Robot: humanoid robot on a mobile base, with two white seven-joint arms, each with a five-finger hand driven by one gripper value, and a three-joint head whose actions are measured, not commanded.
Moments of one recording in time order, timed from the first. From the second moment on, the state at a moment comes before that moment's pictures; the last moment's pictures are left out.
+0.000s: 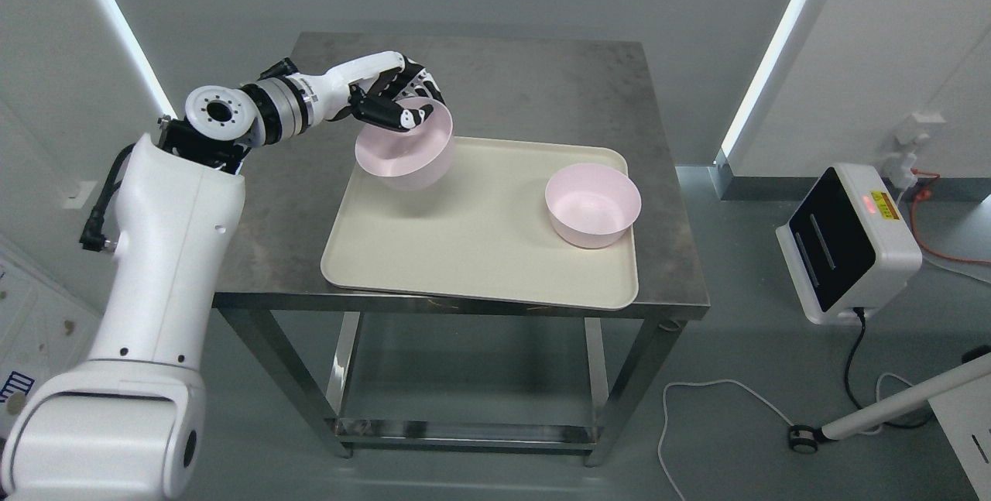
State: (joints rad) left arm -1.10 0.11 -0.11 -0.92 -0.40 0.01 -0.85; right arm 0.00 0.00 0.00 0.00 0.06 0.03 0.01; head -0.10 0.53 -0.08
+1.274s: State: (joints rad) left arm -1.33 0.01 -0.83 -0.98 -0.22 0.01 -0.51; right arm 0.00 0.00 0.00 0.00 0.00 0.03 0.01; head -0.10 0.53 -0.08
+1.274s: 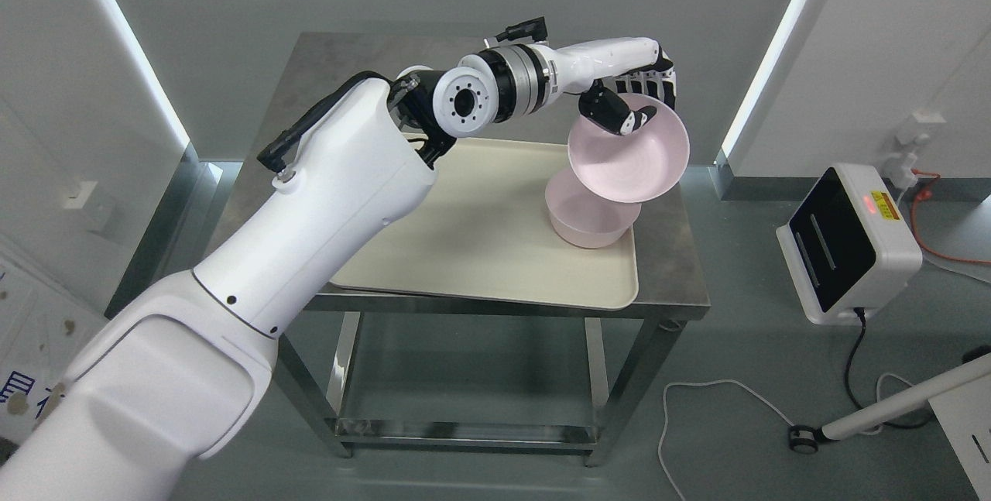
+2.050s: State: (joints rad) left arm -1.34 0.00 -0.88 -0.81 -0.20 -0.01 -0.48; right arm 0.00 0.00 0.00 0.00 0.00 0.03 0.01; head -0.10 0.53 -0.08
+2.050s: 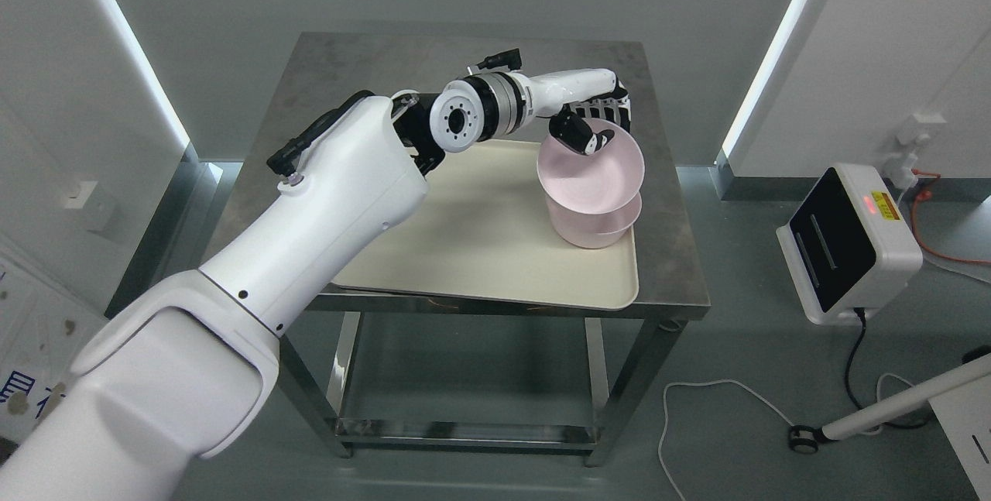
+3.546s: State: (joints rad) left arm -0.85 0.00 -0.52 -1.25 -0.18 -0.06 -0.54; right arm 0.00 0.00 0.00 0.00 0.00 0.03 0.01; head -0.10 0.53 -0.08
